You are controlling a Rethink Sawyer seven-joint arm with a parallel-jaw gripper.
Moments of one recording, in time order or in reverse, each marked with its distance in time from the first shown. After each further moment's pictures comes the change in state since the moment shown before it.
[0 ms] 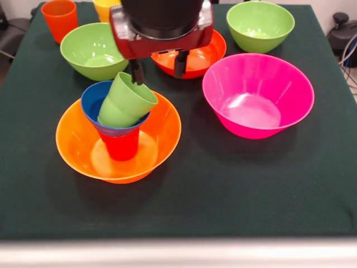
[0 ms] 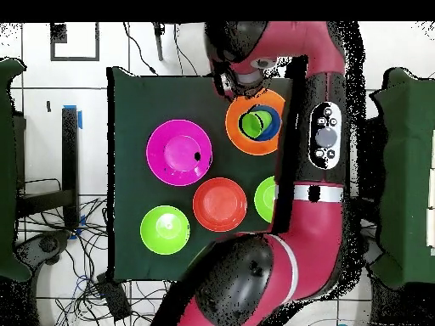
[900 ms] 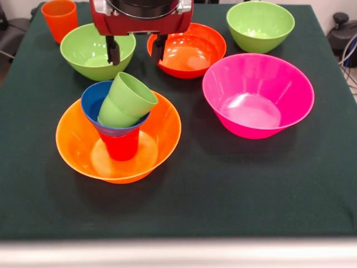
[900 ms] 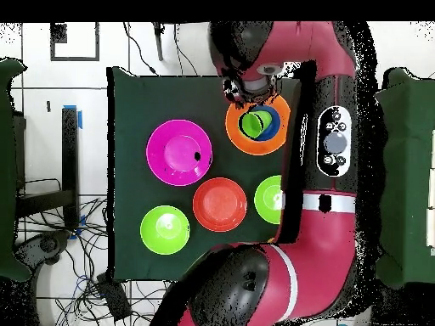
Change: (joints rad) arm 0.003 -0.053 -0.131 0.071 0.048 -0.052 0.043
